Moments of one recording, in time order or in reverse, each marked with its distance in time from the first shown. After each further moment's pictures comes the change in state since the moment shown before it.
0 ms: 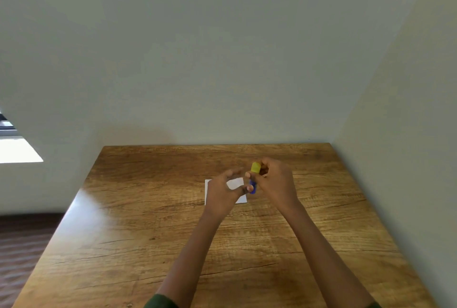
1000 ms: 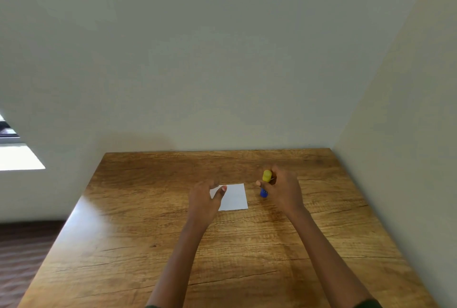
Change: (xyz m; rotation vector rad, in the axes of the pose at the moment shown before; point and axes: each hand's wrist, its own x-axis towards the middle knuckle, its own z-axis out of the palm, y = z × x) left_hand 0.005 -0.040 -0.023 0.317 0.142 -0.057; right_hand 0.014 0.044 0.003 -0.163 0.033 0.019
